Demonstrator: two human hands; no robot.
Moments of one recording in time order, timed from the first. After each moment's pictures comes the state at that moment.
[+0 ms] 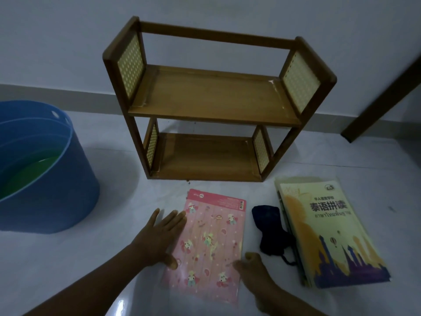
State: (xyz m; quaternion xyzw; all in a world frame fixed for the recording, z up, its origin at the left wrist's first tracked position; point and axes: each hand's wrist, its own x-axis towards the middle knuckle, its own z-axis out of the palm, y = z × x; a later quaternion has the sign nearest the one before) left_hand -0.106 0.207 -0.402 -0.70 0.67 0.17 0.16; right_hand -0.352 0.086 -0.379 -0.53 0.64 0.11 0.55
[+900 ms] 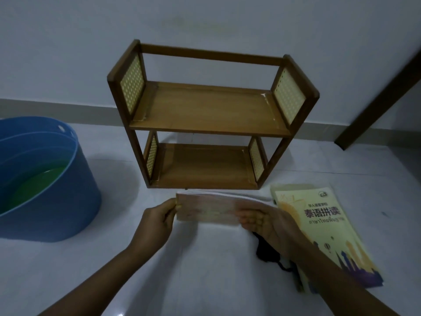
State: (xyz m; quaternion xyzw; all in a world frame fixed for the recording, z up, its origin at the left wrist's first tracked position) left_hand -0.133 0.188 -0.309 -0.79 0.44 0.12 -0.41; right_hand -0.343 -0.001 -0.273 -0.41 0.36 -0.13 0.82
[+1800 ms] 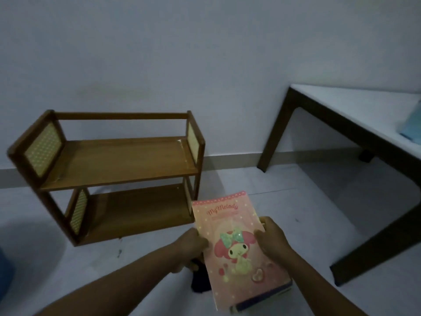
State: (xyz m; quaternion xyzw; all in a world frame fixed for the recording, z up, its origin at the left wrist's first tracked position) left_hand -0.294 0.027 -0.210 -0.69 0.32 0.59 -0.27; right_hand -0.496 -0.091 -0.234 -0.70 0.61 -0.15 0.34
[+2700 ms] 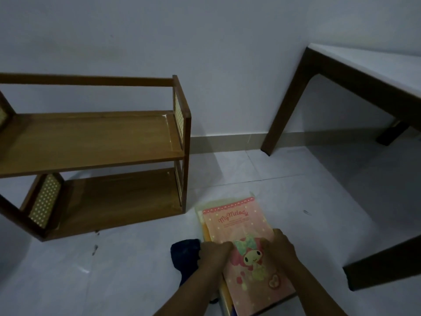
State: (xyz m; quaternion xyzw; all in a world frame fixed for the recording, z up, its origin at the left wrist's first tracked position) left_hand -0.381 -0.055 -0.354 -0.69 0.05 0.58 -0.44; right_hand -0.536 -0.150 -0.351 -0.64 0.70 -0.03 0.32
